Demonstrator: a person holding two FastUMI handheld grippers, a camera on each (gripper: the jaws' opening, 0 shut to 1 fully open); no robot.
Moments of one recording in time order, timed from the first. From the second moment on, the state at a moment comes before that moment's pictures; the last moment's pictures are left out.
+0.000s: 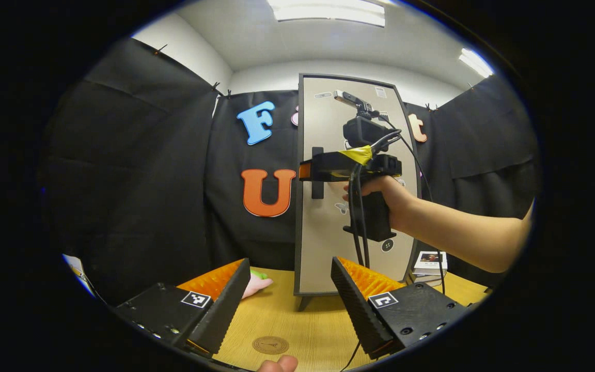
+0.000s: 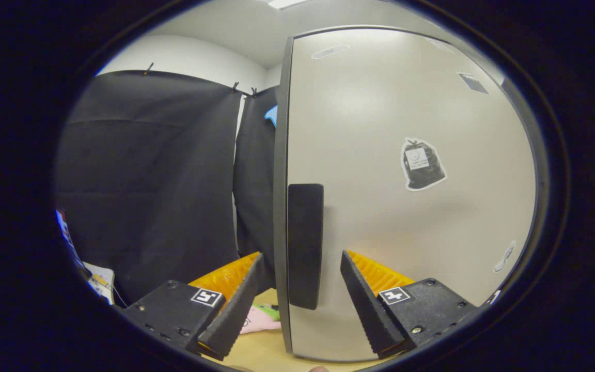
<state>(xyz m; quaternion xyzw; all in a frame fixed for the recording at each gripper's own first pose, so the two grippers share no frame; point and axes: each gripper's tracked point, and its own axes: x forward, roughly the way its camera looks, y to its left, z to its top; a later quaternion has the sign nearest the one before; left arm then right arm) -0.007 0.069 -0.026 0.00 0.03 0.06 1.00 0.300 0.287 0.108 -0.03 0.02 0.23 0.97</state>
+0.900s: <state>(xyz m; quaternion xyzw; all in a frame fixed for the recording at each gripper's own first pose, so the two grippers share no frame) -0.026 0.105 -0.027 0.00 0.02 0.09 1.00 0.293 0.279 0.106 -0.02 0.01 0.20 0.98</state>
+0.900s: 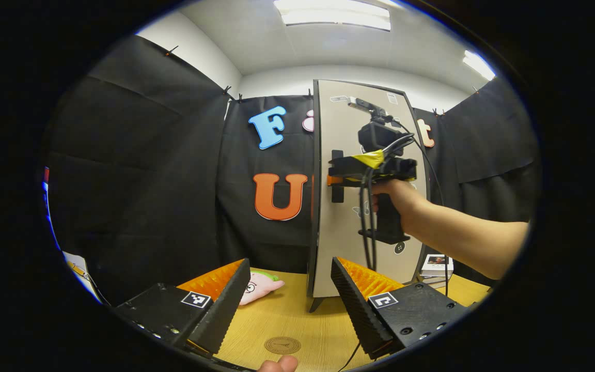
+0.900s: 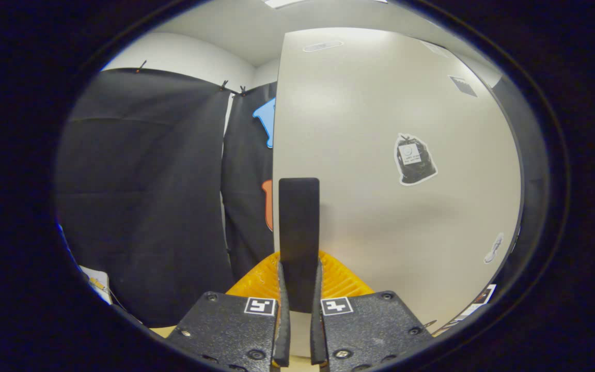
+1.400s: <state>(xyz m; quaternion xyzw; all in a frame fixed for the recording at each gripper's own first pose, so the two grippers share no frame) -0.030 0.094 -0.021 0.01 0.02 0.07 1.00 0.245 0.244 0.106 -0.02 0.01 0.25 0.97</state>
